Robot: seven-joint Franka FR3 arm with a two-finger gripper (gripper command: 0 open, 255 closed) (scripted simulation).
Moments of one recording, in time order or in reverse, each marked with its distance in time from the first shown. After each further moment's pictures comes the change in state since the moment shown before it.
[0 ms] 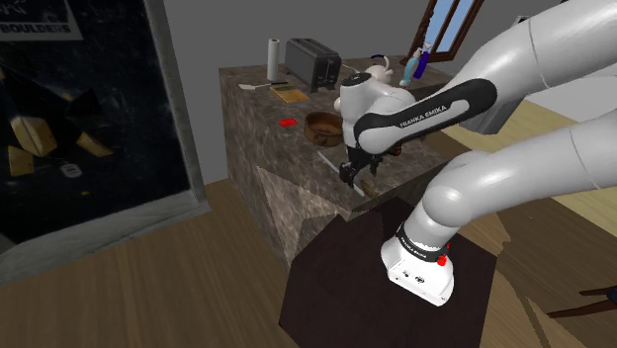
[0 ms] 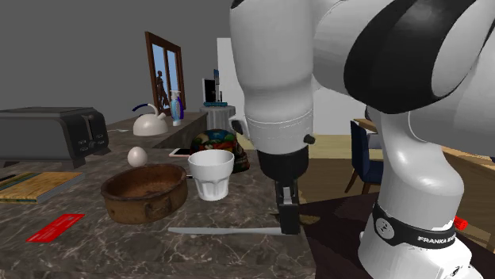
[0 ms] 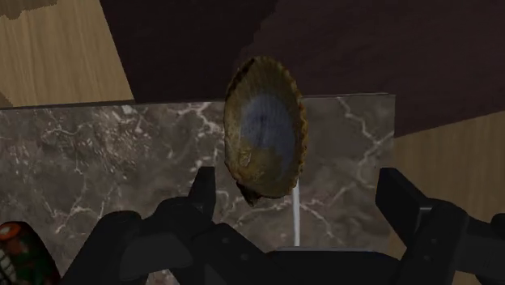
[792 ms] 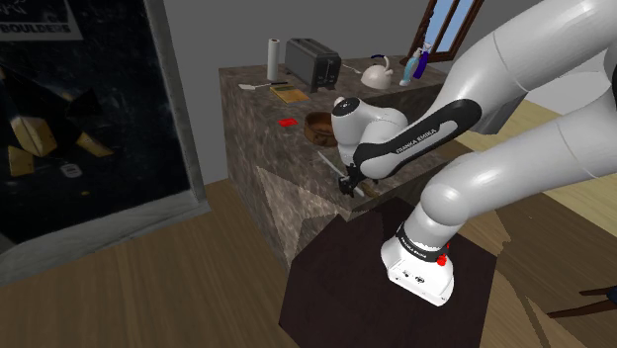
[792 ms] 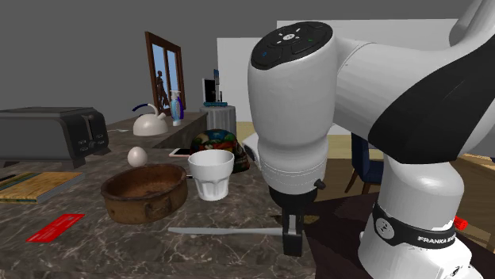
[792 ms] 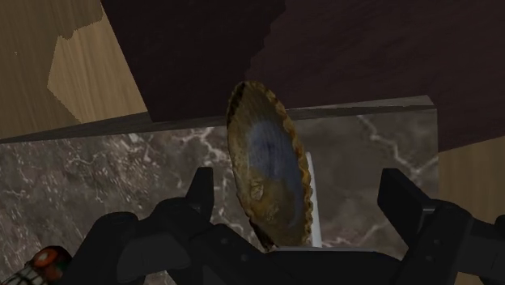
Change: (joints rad) arm -0.052 0.107 0.142 -0.058 -0.093 0.116 0.268
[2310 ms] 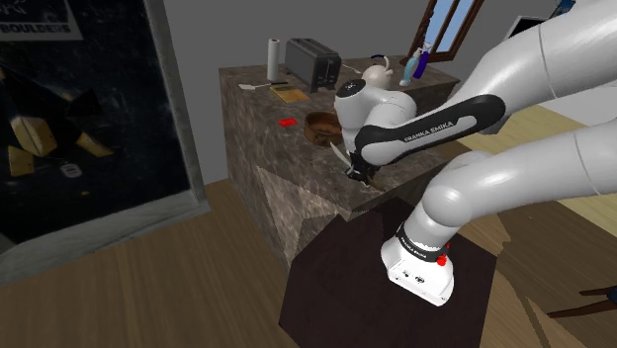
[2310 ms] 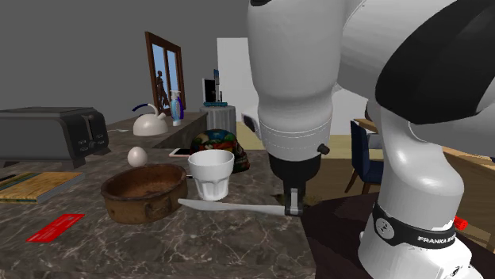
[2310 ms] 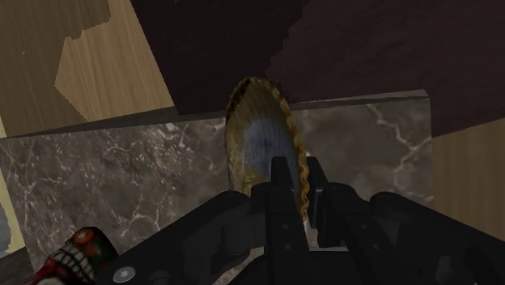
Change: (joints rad) arm 0.043 -0.157 -0.030 0.038 0.051 -0.184 -0.079
